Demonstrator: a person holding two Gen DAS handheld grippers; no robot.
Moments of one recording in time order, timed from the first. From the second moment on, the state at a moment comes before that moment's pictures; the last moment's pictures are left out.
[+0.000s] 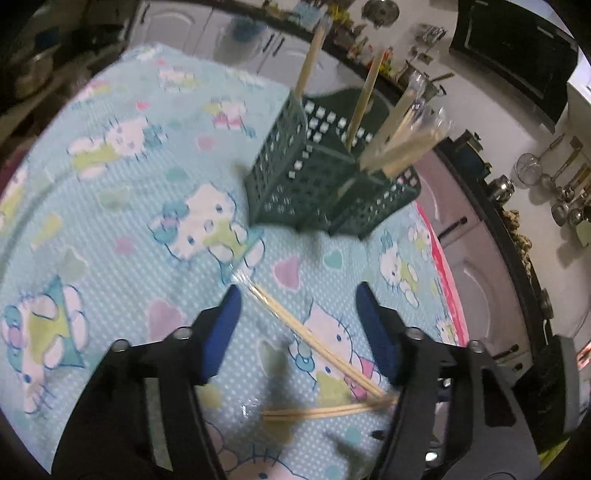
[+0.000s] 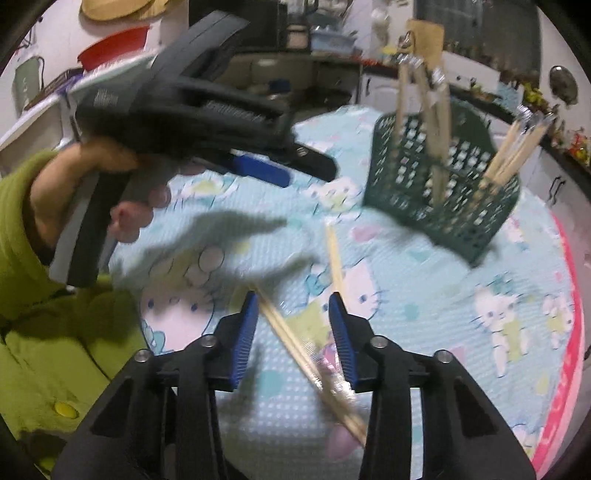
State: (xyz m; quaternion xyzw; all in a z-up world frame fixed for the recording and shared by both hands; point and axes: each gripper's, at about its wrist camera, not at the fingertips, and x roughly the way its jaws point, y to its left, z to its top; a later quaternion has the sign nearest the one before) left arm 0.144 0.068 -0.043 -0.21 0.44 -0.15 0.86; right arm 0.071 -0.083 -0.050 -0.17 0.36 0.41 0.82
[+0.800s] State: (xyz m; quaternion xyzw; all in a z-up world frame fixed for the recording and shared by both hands) left arm 0.198 0.051 -0.098 -0.22 0.53 -0.12 0.81; right arm 0.091 -0.031 -0.095 -0.24 0.41 0.45 0.76
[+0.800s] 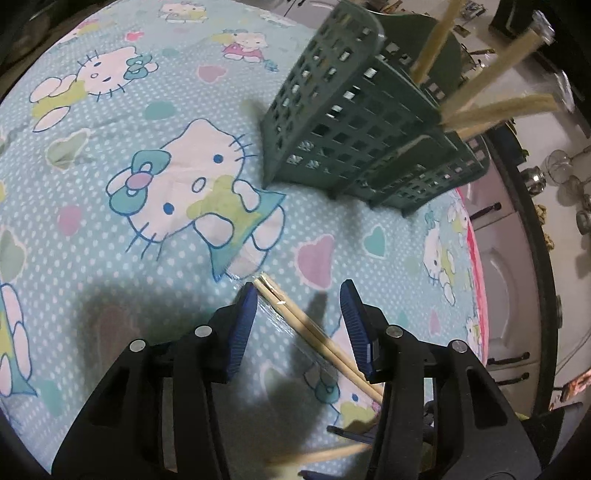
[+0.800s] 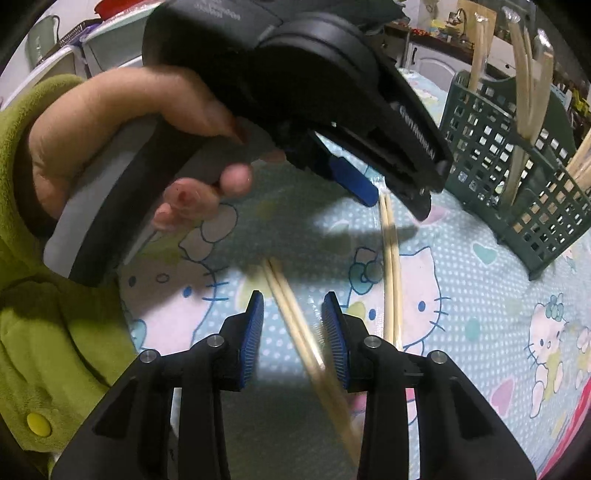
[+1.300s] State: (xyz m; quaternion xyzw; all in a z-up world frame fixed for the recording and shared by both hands) left arm 0.203 0.069 -0.107 -0.23 0.51 -0.11 0.82; right arm 0.088 -0.003 -0.107 -0.25 0.40 0.45 0.76
